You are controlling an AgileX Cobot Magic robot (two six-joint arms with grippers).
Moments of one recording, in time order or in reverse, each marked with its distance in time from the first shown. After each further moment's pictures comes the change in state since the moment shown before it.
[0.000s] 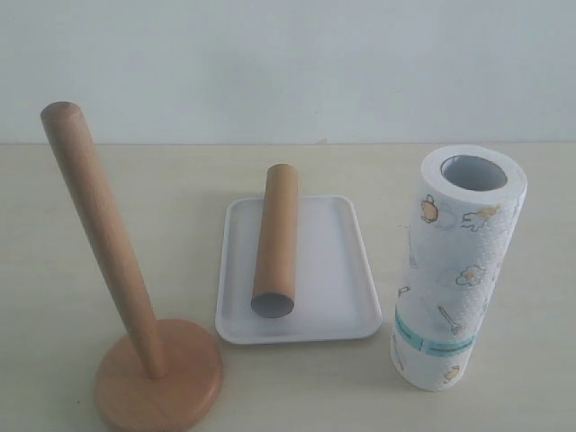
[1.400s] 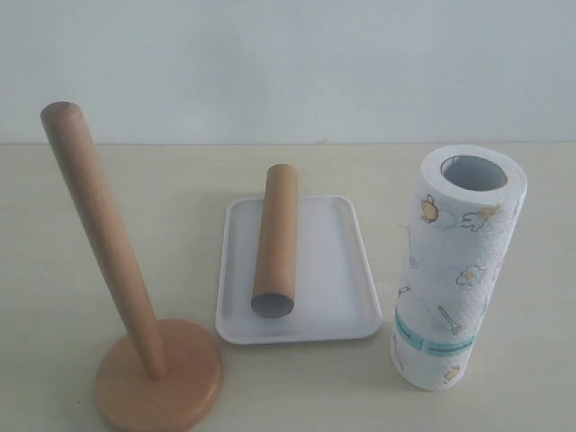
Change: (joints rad) left arm 0.000 0.000 0.000 0.000 0.000 -0.002; right arm 0.000 -0.004 -0.267 0.133 -0.700 0.068
